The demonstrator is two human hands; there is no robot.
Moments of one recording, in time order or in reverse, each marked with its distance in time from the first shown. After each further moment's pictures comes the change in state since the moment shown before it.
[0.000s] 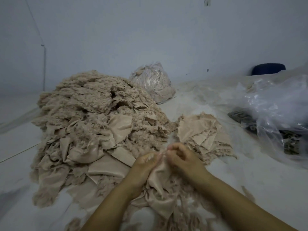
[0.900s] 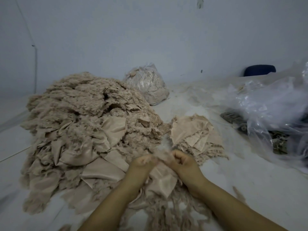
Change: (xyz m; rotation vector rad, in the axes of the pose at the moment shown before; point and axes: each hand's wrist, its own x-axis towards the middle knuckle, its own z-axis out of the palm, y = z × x) left_hand 0.004 0.002 0.016 0.181 0.182 -0.072; right_hand -0.001 0.014 -0.004 0.134 0.140 0.079
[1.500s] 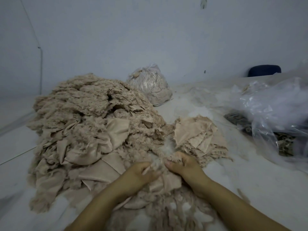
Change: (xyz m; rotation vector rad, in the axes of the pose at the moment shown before) left_hand -0.009 0.008 -0.027 0.494 -0.234 0.072; right_hand -0.001 -0.008 -0.002 0.059 -0.119 0.046
